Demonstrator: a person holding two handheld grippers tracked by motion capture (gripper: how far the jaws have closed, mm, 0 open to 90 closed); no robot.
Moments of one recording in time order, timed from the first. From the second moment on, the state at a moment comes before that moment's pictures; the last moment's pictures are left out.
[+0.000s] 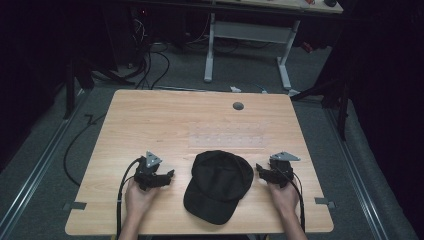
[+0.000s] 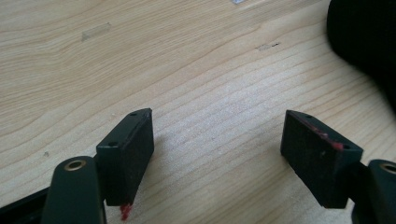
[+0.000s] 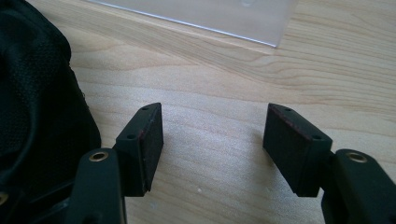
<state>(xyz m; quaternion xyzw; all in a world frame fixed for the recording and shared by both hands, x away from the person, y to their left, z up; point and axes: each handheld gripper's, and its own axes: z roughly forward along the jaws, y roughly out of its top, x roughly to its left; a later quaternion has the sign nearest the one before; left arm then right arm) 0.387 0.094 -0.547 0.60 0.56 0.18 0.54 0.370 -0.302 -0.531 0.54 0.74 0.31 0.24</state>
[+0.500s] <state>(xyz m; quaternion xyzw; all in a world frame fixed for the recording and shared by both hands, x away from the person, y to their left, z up) 0.387 0.094 -0.547 0.59 0.56 0.18 0.54 0.370 -0.302 -0.531 0.54 0.74 0.31 0.24</state>
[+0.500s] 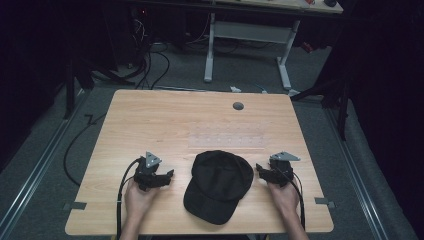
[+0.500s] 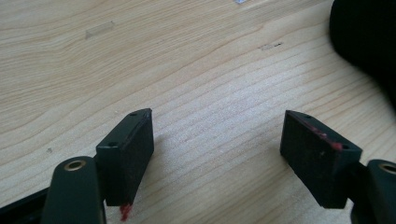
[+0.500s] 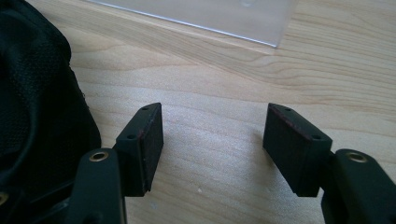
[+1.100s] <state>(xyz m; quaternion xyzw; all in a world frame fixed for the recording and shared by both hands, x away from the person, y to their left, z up) 0.387 0.095 -0.547 0.59 0.56 0.18 0.54 0.366 -0.301 -0.525 0.54 0.74 0.33 0.24</state>
